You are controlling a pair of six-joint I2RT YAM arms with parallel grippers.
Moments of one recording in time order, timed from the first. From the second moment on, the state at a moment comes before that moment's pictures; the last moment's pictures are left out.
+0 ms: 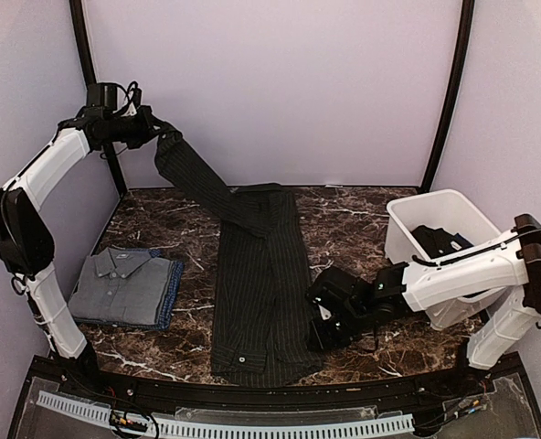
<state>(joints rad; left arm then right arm) -0.08 1.80 1.89 -0.48 0.45 -0.51 1.16 1.55 0.84 -0.43 -0.07 0.81</state>
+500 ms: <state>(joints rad) -0.08 1.81 1.89 -0.48 0.45 -0.51 1.26 1.39 0.76 -0.52 0.03 0.91</state>
